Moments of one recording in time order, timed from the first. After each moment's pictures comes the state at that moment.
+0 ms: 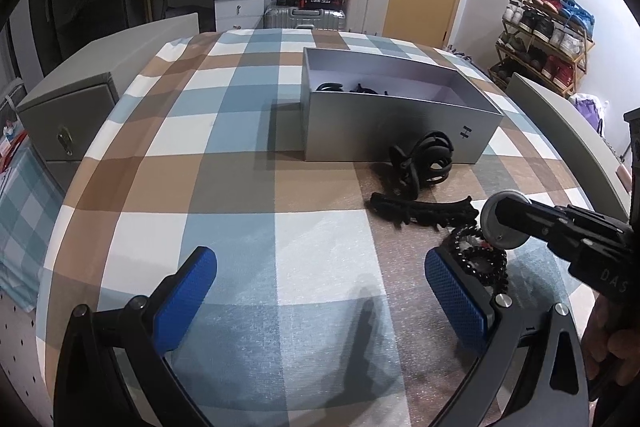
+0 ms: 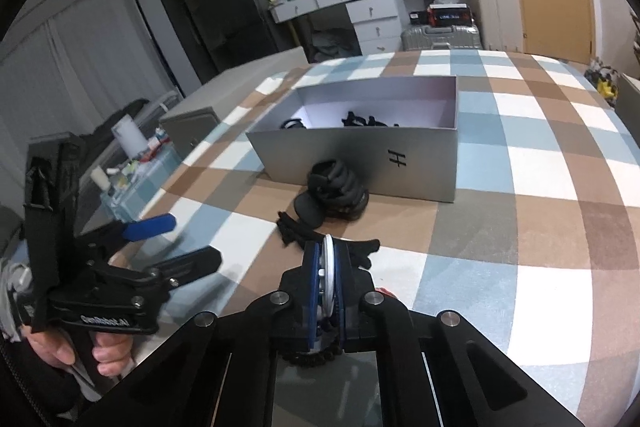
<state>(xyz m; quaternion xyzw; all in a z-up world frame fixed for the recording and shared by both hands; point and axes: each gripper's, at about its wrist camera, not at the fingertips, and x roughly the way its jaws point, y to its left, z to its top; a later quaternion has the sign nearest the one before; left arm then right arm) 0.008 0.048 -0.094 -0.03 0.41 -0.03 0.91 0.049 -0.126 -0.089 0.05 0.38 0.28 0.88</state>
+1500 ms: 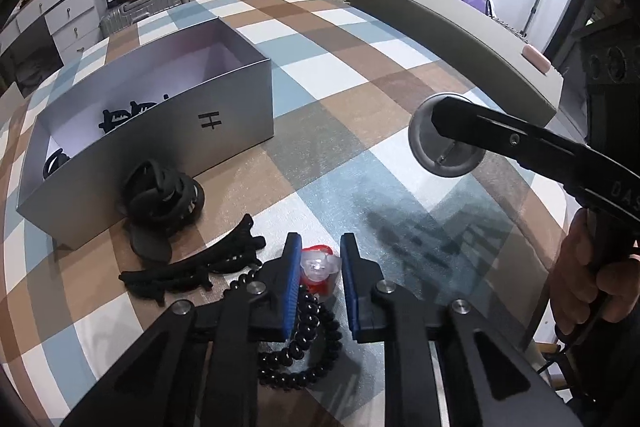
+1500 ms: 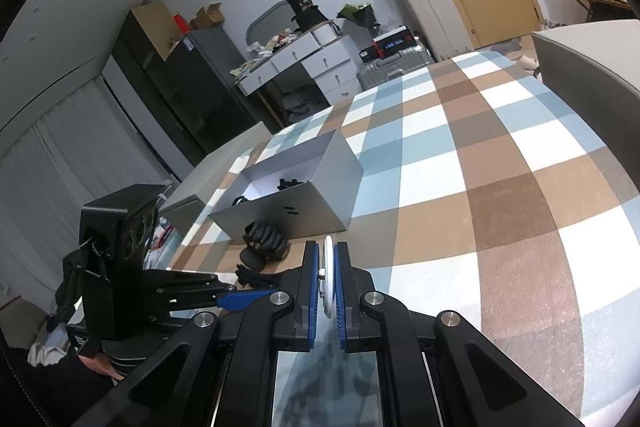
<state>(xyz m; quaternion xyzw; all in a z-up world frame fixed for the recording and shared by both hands) 0.050 -0.077 -0.101 0.09 0.48 -0.26 0.83 0.039 -0.238 -0.083 0.20 0.32 0.24 0.89</state>
